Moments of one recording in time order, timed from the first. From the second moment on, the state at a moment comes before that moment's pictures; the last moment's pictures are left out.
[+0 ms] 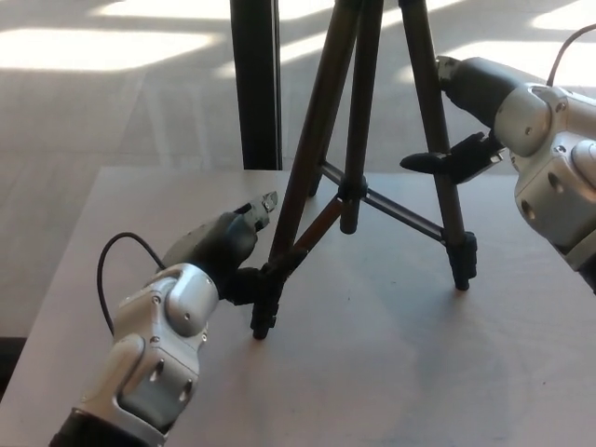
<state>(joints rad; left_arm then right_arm) -0.56 0.25 -0.26 0.18 0.52 0.45 -0.28 -1.13 -0.48 0.58 0.43 -0.47 0.63 0.40</state>
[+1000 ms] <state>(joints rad) -0.22 0.49 0.28 -0.19 0.15 0.47 -0.58 -0.57 -0.89 0.01 0.03 -0.38 0.60 0.53</state>
